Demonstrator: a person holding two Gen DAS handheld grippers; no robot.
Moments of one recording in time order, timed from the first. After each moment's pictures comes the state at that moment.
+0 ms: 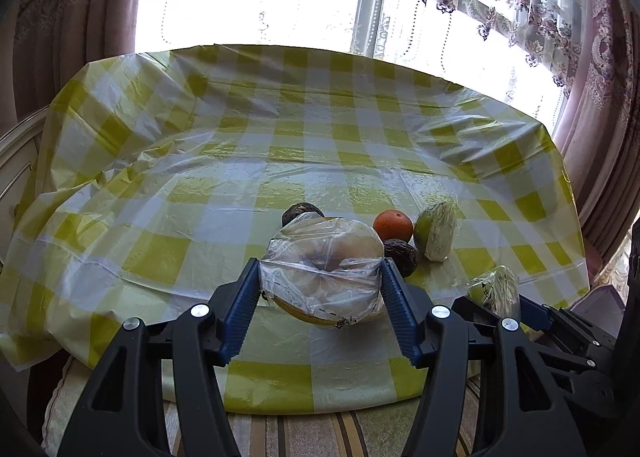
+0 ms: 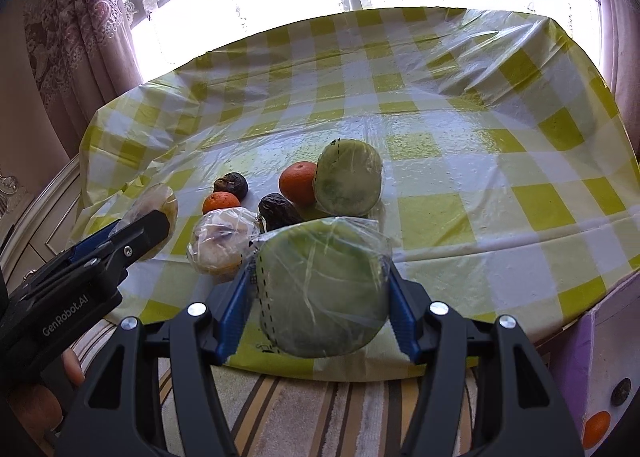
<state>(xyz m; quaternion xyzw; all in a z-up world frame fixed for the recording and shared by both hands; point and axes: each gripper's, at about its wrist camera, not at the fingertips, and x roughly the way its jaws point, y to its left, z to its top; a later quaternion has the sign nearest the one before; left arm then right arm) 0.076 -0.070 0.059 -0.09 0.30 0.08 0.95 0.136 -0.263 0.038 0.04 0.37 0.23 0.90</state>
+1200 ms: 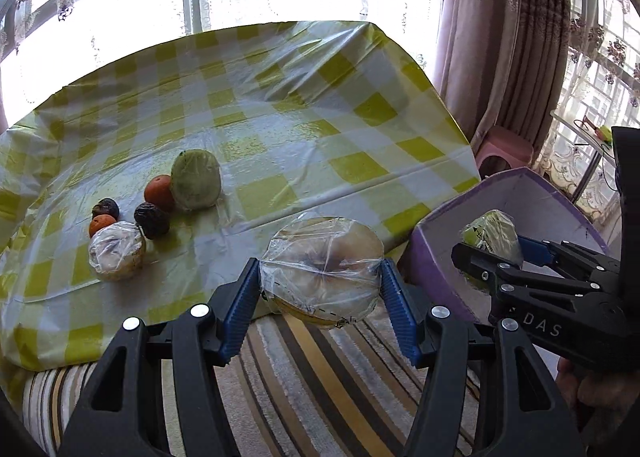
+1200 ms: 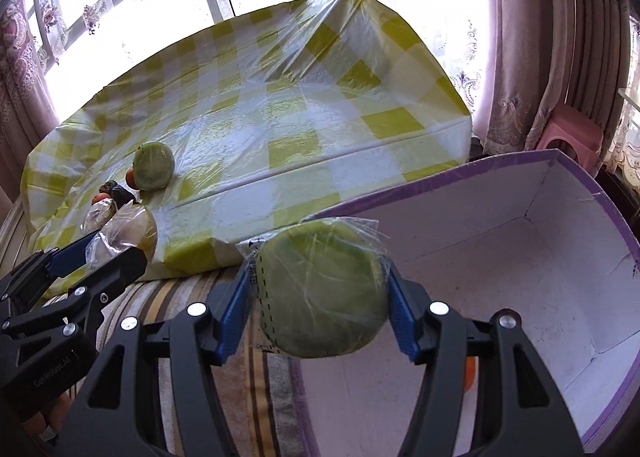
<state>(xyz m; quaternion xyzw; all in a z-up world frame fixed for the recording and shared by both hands) 0.071 -0.264 0.048 0.03 0.37 -0.11 0.92 0.094 -0.465 0.031 0.08 0.41 0.07 0.90</state>
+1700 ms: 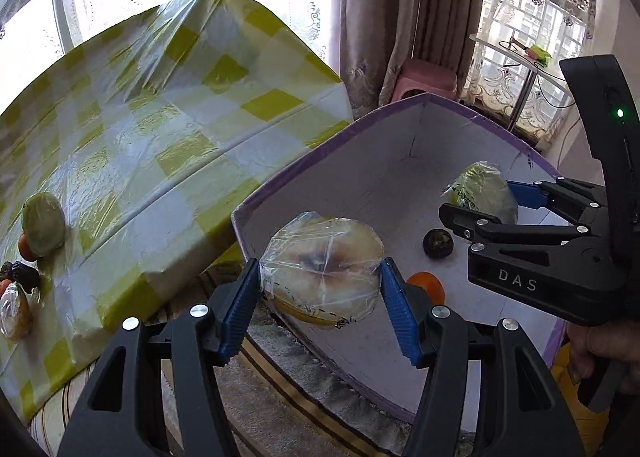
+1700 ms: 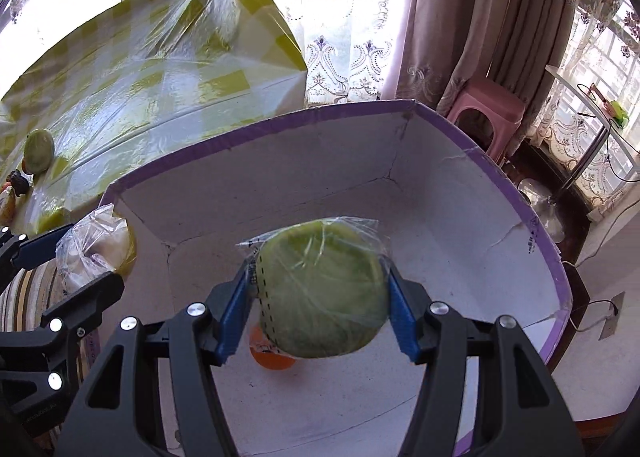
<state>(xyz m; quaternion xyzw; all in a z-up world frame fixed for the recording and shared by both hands) 0.084 -0.384 0.012 0.12 0.42 -0.24 0.87 0.084 -0.566 0.004 0.03 0.47 -0.07 0.88</state>
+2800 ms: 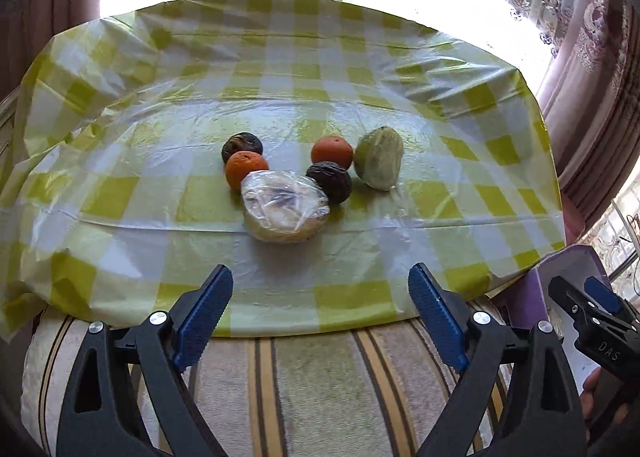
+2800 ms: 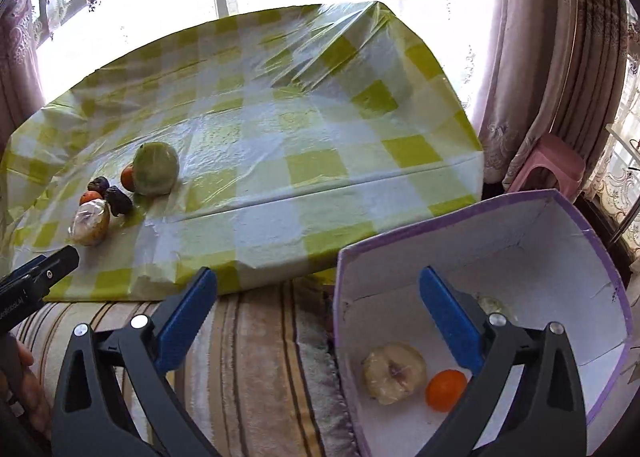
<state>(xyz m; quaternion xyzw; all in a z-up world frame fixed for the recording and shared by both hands) 0.072 -0.110 0.044 -0.10 0.40 0.04 0.91 0.110 -0.397 0.045 0.03 0.41 0.06 0.91</state>
